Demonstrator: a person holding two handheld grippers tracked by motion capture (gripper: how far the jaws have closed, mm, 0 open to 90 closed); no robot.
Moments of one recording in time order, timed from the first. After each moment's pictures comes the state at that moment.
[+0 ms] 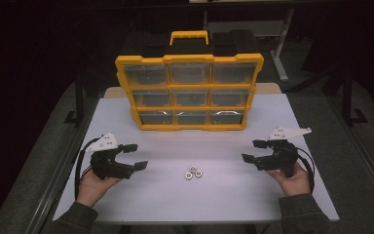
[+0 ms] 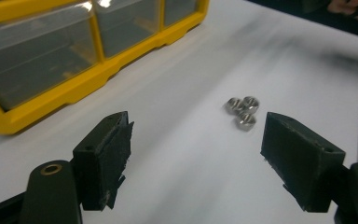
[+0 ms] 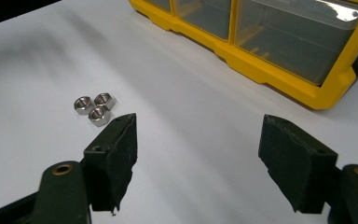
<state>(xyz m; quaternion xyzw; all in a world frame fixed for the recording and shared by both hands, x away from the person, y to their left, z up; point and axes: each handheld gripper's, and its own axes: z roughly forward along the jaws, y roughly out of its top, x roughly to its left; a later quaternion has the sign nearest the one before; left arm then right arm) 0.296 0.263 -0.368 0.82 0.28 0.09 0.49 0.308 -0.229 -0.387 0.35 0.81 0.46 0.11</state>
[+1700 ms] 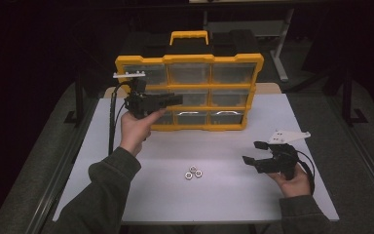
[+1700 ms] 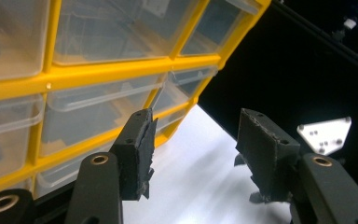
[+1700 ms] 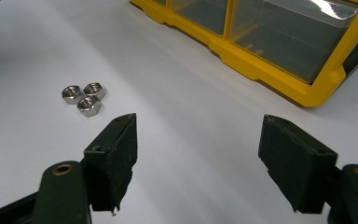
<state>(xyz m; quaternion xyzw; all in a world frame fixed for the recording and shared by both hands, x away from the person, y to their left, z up) 0.399 0.170 -0.272 0.71 0.40 -0.02 0.59 0.302 -0.228 -0.391 0.34 0.82 0.44 0.13</state>
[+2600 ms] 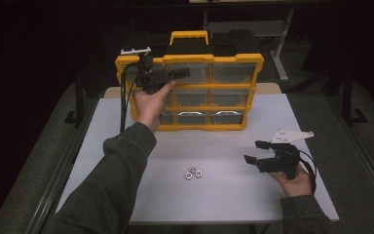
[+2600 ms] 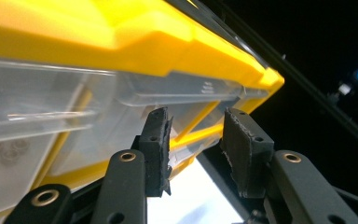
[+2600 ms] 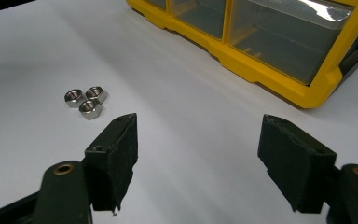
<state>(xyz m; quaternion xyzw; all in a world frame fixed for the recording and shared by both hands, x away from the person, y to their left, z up) 0.443 0.146 -0.249 0.63 0.46 -0.04 0.62 0.303 -0.234 -0.392 0.34 0.81 0.46 0.13</state>
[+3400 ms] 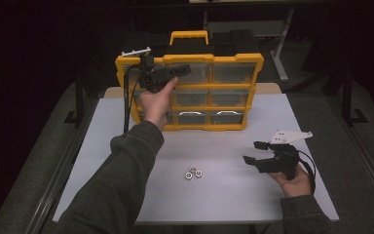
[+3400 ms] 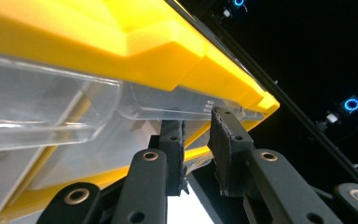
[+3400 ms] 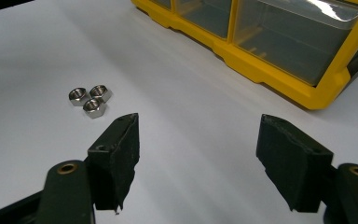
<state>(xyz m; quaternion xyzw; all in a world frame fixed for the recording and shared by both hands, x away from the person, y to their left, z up) 0.445 0.140 -0.252 0.59 0.48 -0.05 0.64 0.303 -0.232 -0.392 0.34 0.81 0.46 0.13</state>
